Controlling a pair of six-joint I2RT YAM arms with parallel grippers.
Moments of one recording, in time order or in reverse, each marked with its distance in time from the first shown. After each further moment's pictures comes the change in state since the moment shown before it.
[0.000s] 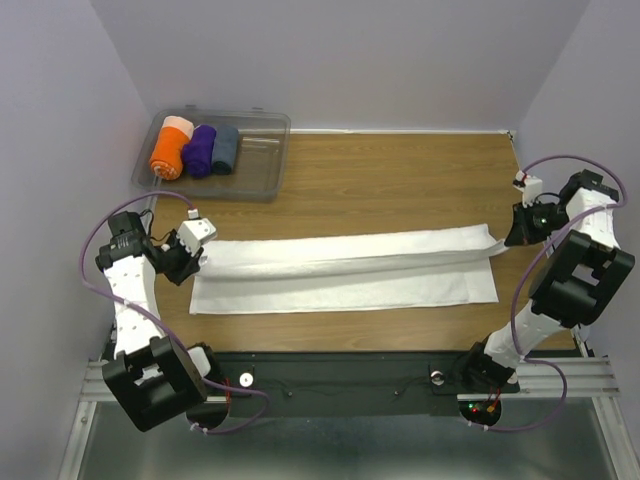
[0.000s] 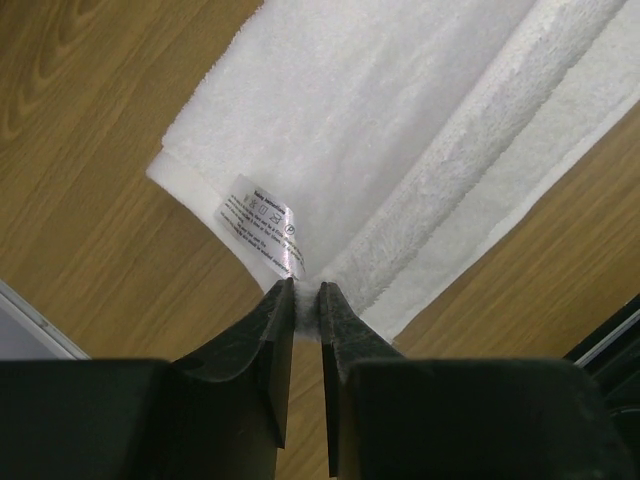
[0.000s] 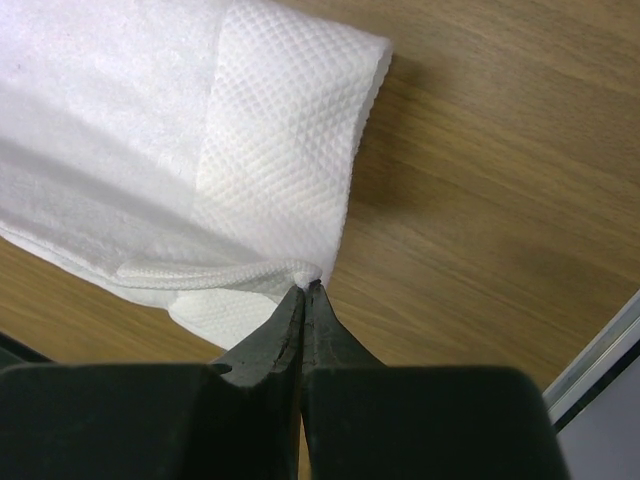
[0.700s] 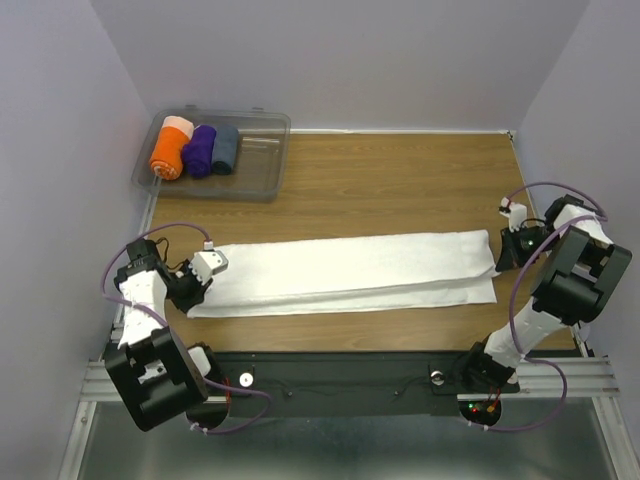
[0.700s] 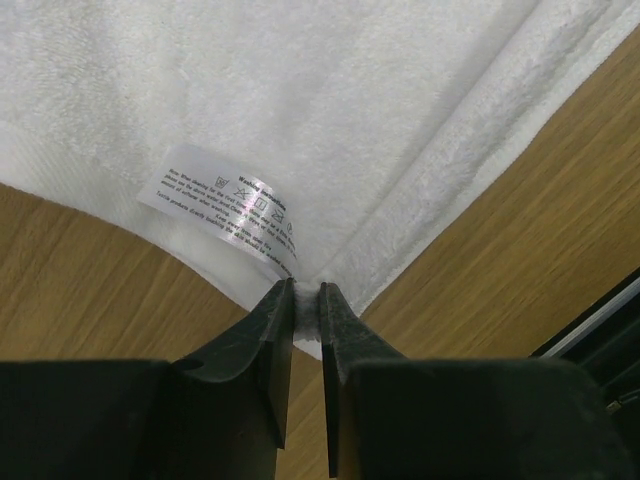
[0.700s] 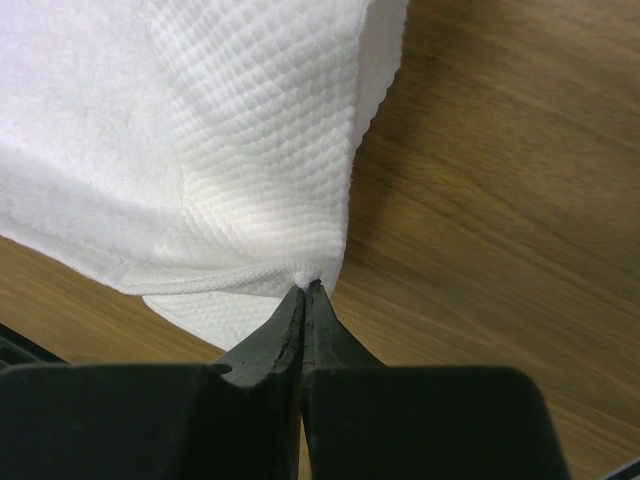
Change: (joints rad) left arm 0.017 -0.013 -0.268 0.094 -0.134 0.101; right arm -0.006 0.017 -0.204 0.081 0.060 -0.045
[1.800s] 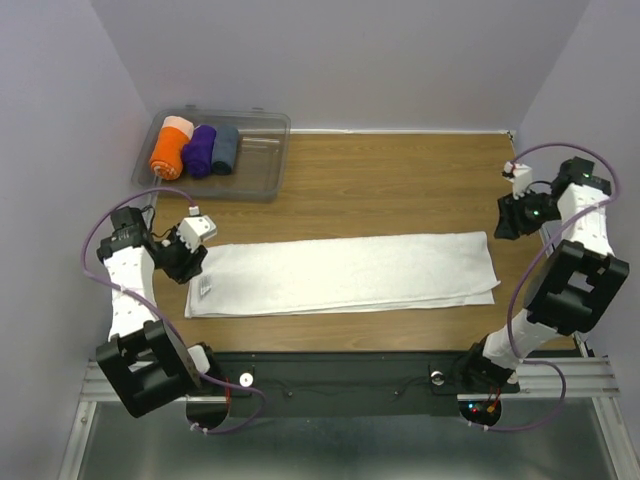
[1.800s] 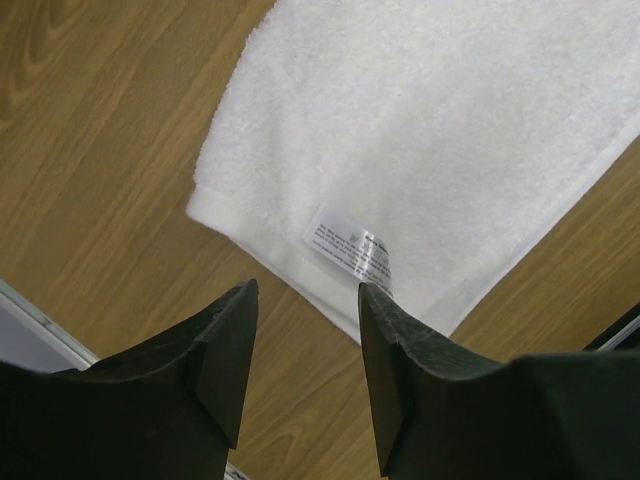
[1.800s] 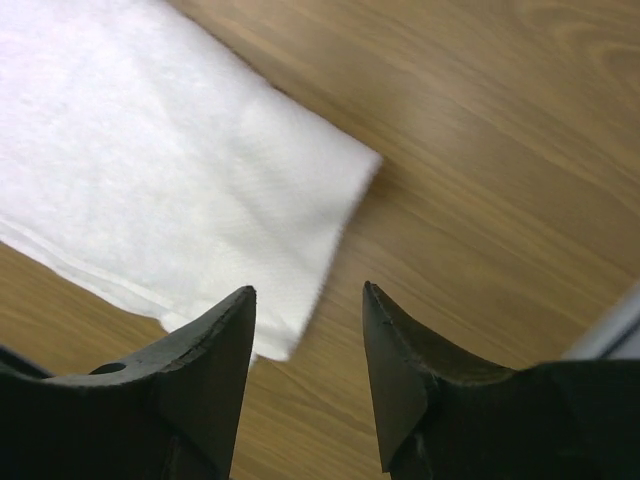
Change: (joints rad) left arm -0.018 0.084 0.293 -0.092 0.113 -0.070; right arm 0.071 -0.093 0.236 -0.087 -0.059 0.005
